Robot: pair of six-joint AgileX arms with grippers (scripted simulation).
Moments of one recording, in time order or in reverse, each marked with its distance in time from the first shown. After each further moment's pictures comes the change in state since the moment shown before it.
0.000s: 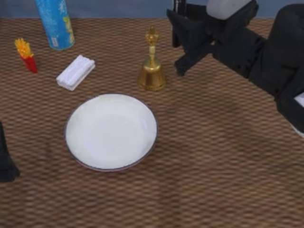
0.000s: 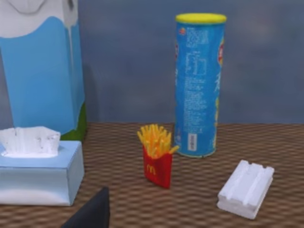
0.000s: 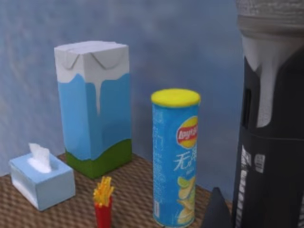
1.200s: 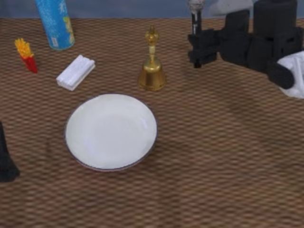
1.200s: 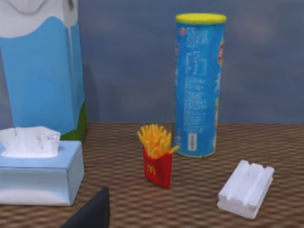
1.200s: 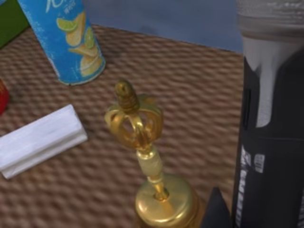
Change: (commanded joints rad) left arm 0.000 0.000 0.000 0.000 0.000 0.000; right arm -0.195 0.328 0.259 -0.353 -0.064 0.094
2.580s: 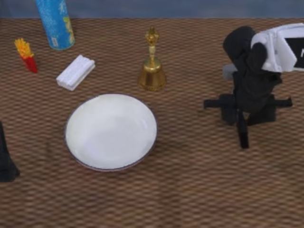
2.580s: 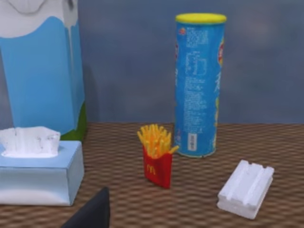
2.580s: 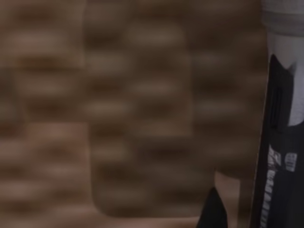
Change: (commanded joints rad) left arm 0.000 0.000 0.000 0.000 0.000 0.000; right arm 0.003 0.276 0.296 -1.138 0.322 0.269
